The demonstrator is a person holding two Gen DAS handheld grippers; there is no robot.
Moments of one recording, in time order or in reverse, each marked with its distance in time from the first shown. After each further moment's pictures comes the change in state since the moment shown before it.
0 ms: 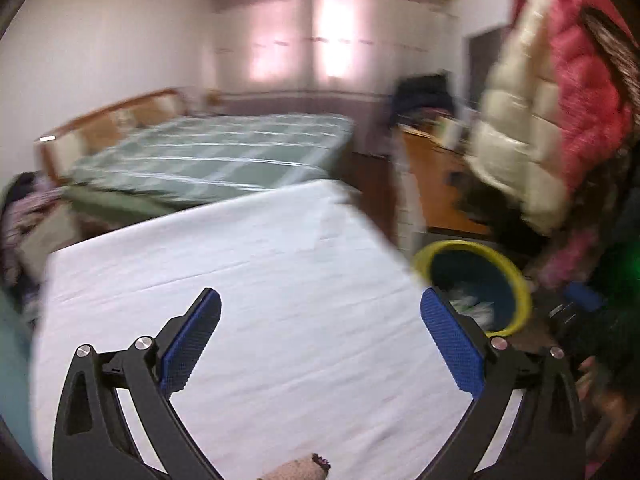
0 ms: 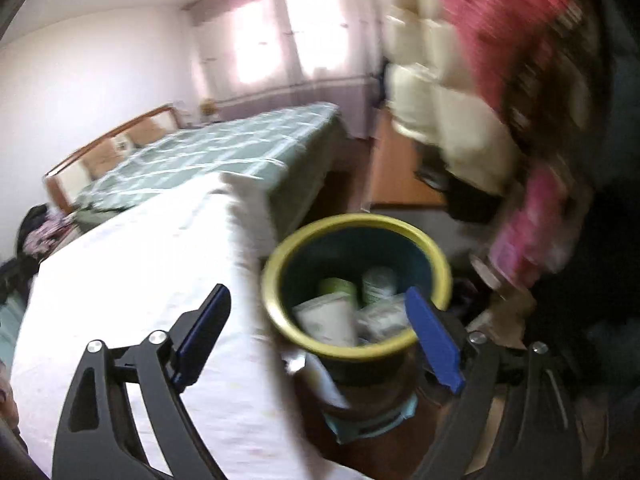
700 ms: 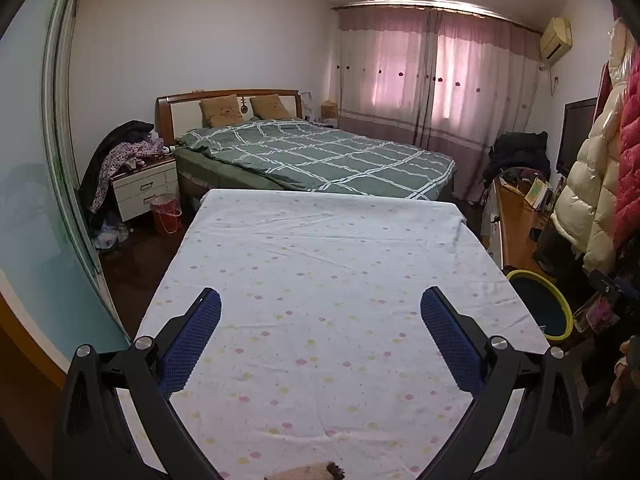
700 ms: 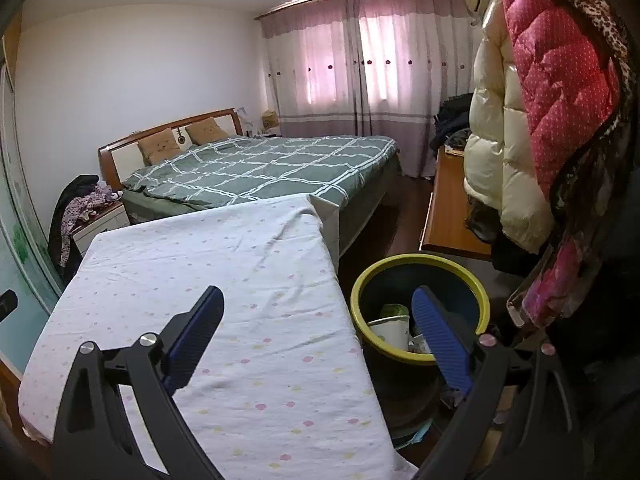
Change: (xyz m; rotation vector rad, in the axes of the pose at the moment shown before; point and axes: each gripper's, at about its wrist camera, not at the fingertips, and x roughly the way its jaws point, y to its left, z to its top) left arm -0.150 0.118 -0.090 -0.250 -0.078 0.243; right arm -0.074 0.073 -0.006 -0.163 -0.088 0.124
